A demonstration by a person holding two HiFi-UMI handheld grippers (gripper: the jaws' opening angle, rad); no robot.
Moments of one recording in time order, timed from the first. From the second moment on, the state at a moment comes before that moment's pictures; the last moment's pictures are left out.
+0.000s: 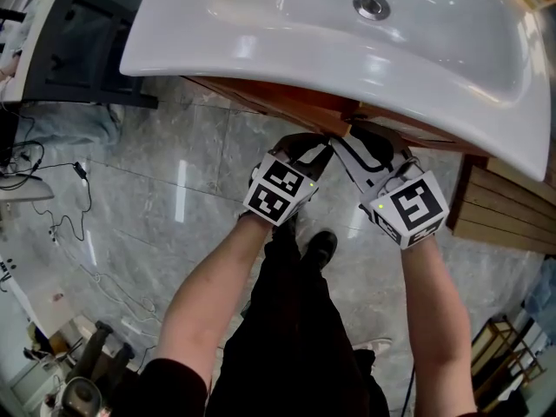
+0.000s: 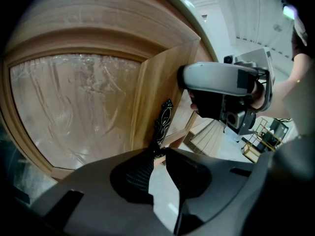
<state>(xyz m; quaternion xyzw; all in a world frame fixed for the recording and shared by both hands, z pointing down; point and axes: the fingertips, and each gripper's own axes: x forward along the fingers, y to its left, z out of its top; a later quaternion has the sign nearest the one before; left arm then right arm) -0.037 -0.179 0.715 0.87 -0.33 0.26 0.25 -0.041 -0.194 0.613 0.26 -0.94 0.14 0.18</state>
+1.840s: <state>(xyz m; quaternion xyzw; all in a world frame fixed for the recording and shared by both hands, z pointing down) -0.312 0.022 0.681 0.81 -0.47 0.26 0.25 -0.283 -0.010 0.600 0.16 -0.94 0.22 0.18</state>
